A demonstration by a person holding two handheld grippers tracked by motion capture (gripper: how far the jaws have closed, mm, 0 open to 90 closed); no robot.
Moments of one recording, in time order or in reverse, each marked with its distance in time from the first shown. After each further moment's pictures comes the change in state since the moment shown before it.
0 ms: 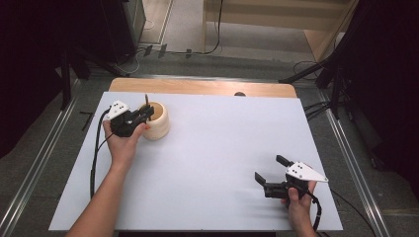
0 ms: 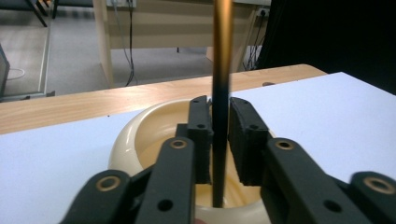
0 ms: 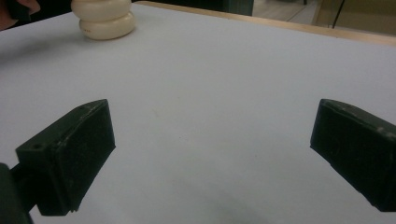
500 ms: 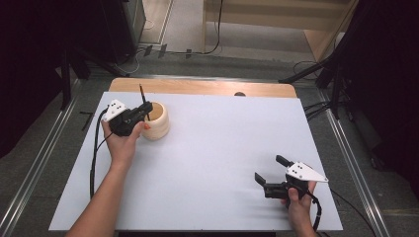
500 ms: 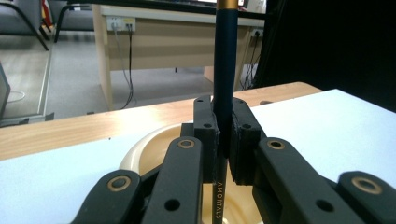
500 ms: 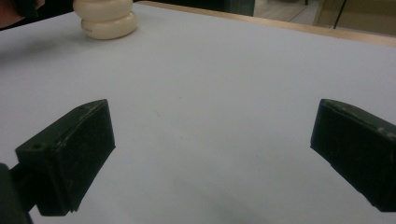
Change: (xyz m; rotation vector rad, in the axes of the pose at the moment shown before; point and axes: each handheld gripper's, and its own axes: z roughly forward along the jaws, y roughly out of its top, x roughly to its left) left arm 0.002 0.001 0.000 -0.084 -0.008 0.019; right arm 0.000 0.000 0.000 -0.001 0.004 -0.004
